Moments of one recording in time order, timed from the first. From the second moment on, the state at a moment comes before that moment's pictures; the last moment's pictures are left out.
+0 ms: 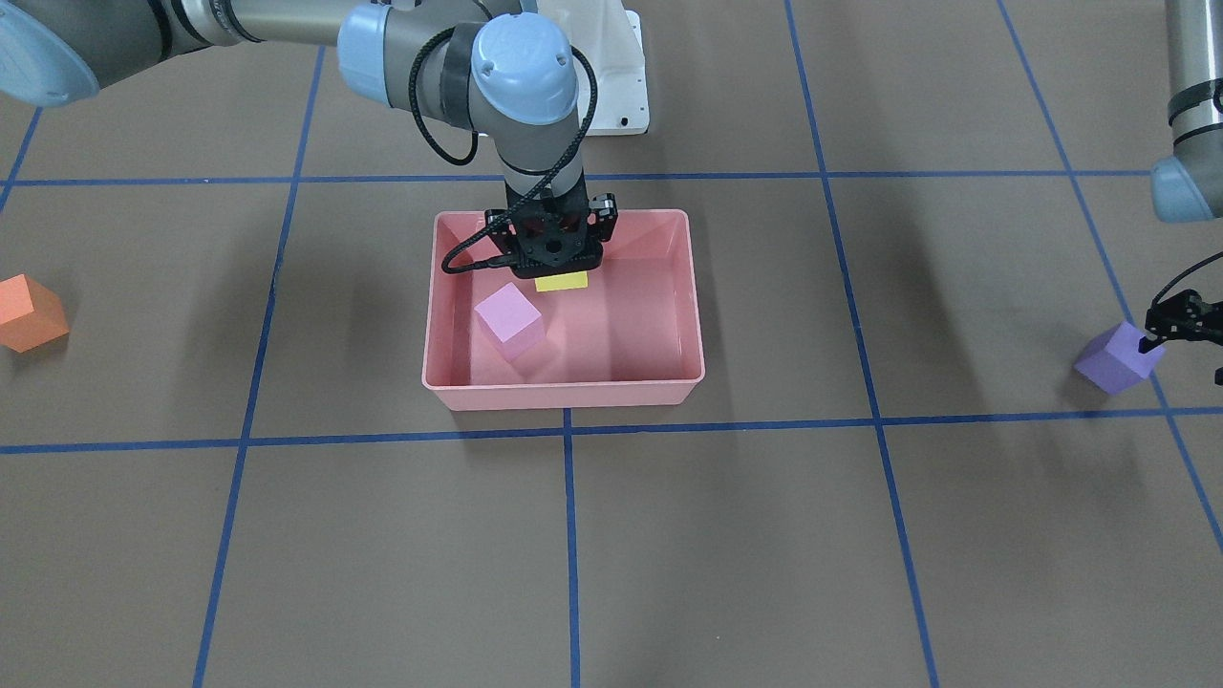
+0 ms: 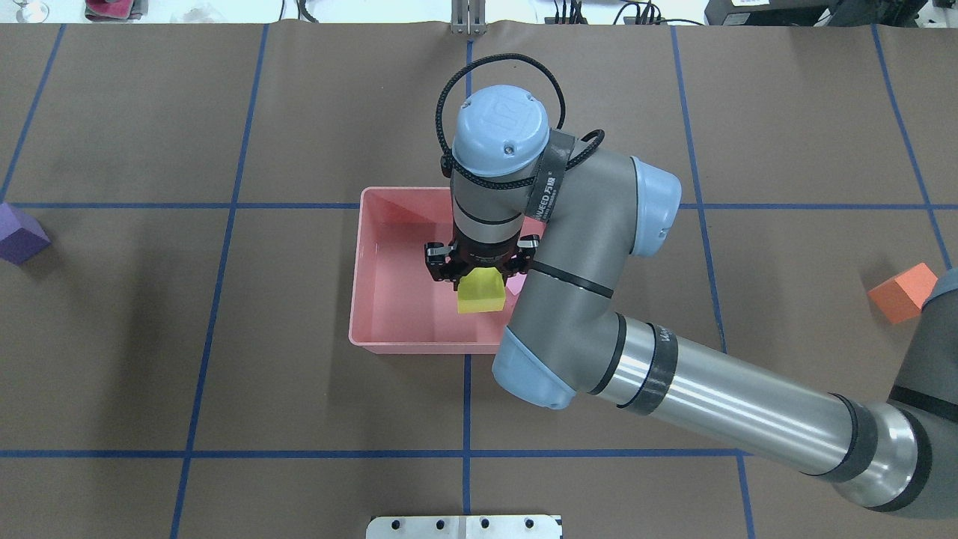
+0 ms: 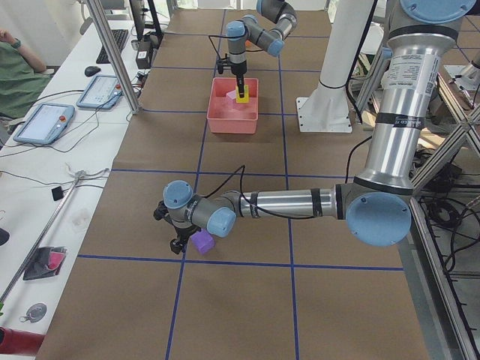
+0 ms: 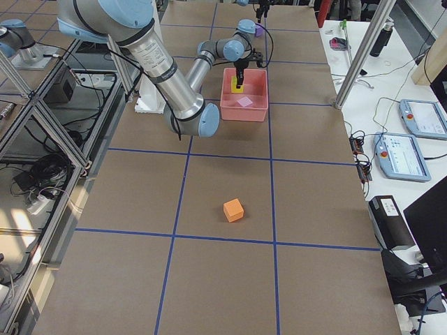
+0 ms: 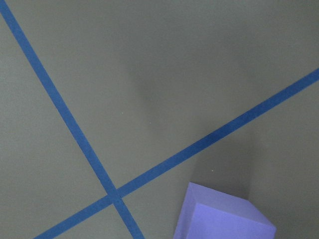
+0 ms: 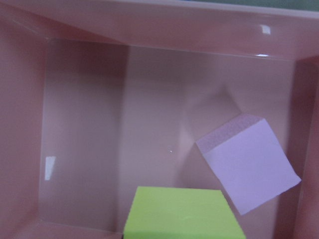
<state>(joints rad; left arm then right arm) -1.31 -1.72 -1.29 -2.04 -2.30 0.10 0.54 -0.69 1.57 -1.72 2.03 1.08</state>
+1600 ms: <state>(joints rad) -1.23 -1.65 -1.29 -2.25 -2.33 -0.10 0.54 -0.68 1.53 -1.60 2.03 1.19</state>
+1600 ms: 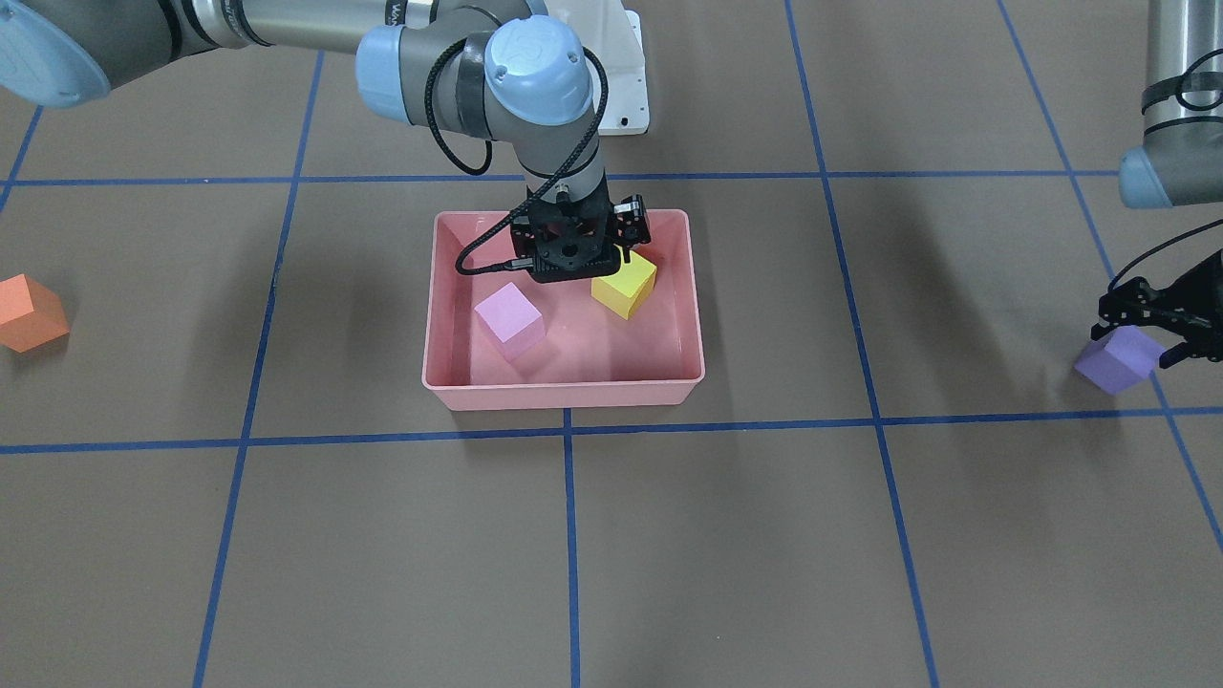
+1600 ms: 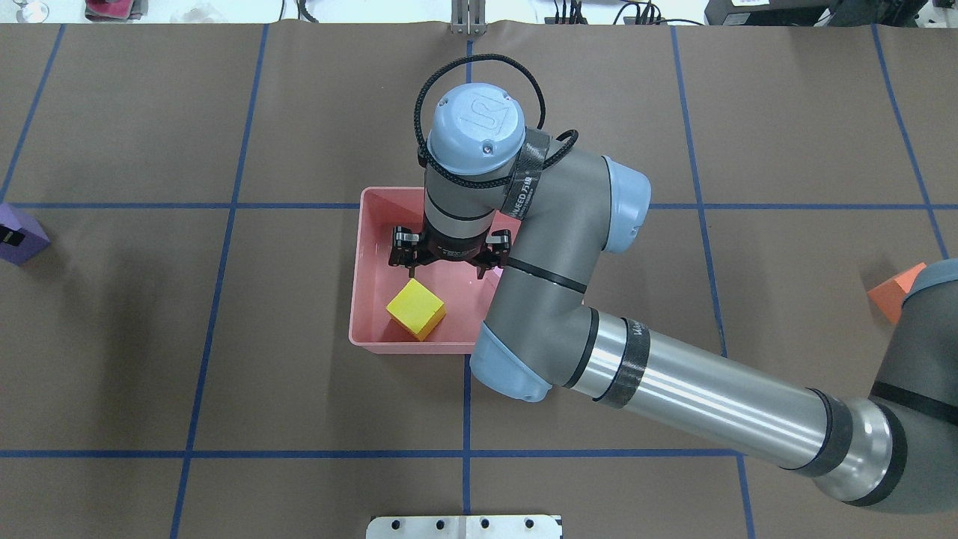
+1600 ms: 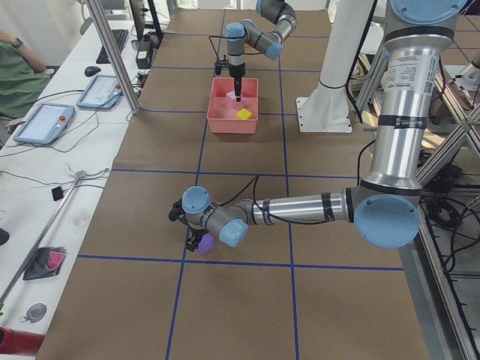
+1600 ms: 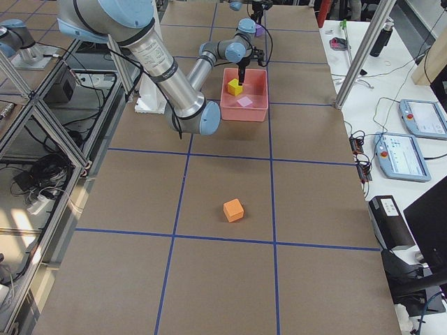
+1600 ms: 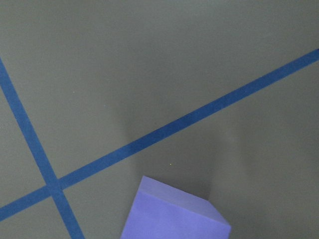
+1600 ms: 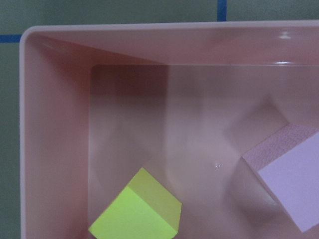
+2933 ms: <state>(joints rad) -1.20 -1.66 -1.29 -2.25 -2.33 -0.18 0.97 -1.07 1.96 -1.89 2.20 0.66</state>
